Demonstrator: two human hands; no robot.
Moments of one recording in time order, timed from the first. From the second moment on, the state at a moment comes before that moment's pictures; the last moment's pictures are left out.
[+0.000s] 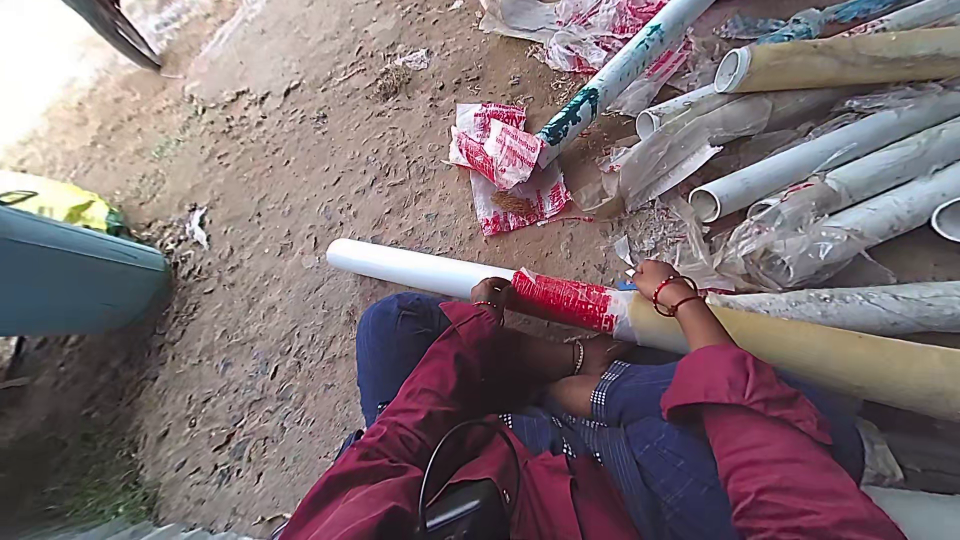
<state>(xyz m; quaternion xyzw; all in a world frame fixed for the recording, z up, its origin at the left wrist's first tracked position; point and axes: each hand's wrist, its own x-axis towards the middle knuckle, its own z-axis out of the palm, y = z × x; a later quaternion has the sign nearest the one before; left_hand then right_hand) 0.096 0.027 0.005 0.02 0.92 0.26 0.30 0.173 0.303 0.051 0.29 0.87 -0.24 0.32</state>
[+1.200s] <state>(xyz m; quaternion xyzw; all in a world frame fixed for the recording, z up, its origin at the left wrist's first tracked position) 0.097 0.041 0.006 0.06 0.93 0.15 0.32 0.171 0.289 0.056 0.29 0.89 -0.31 0.17</state>
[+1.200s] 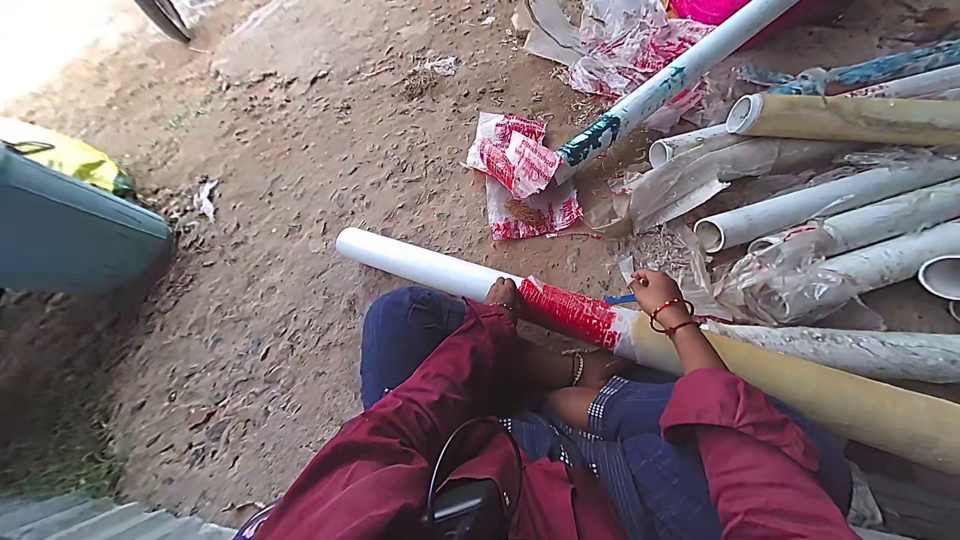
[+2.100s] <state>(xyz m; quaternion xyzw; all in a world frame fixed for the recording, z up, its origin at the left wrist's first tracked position) 0.103 0.008 0.017 0.06 0.91 0.26 0.32 0.162 0.185 0.019 0.24 0.74 -0.63 0.05</state>
